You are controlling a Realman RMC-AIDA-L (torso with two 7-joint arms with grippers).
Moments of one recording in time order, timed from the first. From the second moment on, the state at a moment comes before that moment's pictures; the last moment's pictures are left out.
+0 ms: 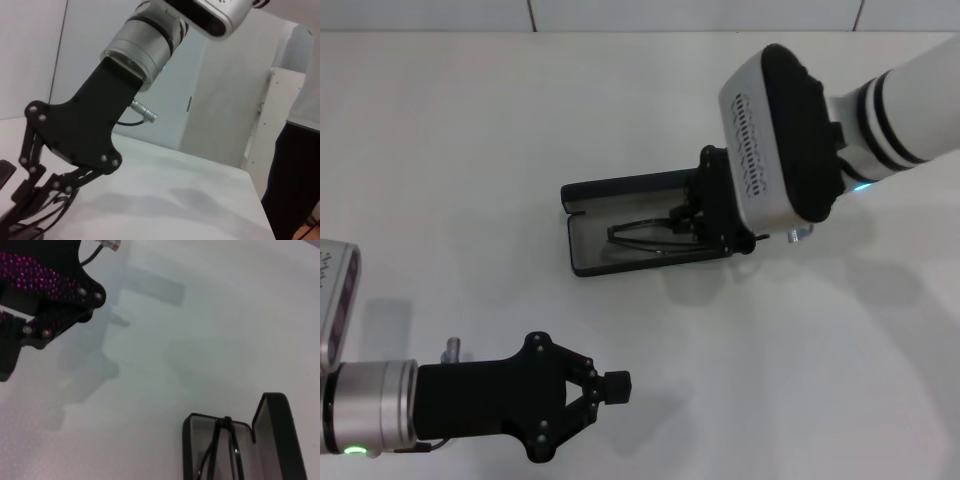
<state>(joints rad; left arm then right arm) -0.33 -2.07 0.83 0.38 1.93 1.75 -0.93 0.80 2.03 -1.78 -1.13 -2.17 -1.08 1.70</state>
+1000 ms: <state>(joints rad) -0.34 -2.07 0.83 0.38 1.93 1.75 -0.94 0.78 2.03 -1.95 -1.13 -2.24 -0.87 1.69</state>
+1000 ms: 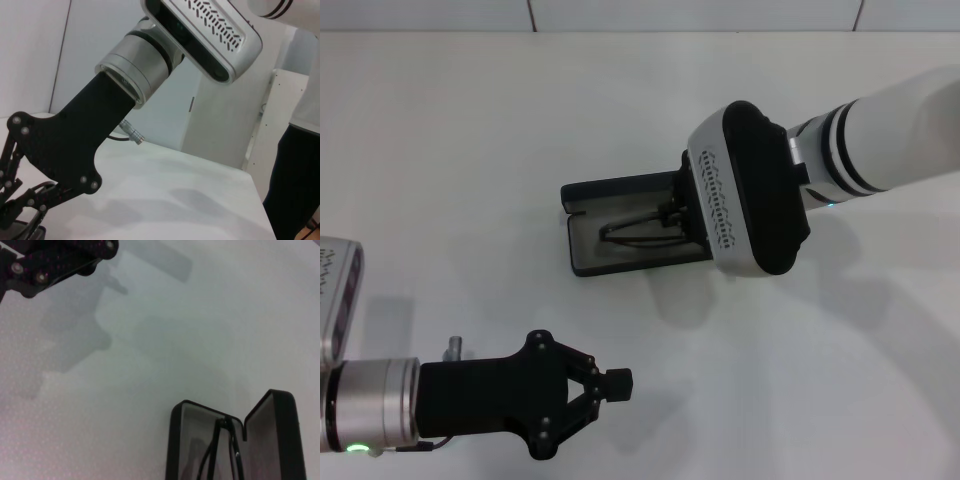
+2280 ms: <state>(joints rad) -0.33 -2.08 0.84 0.37 1.93 1.75 -0.94 0.76 2.03 -2.03 -1.11 -2.24 -0.74 1.69</state>
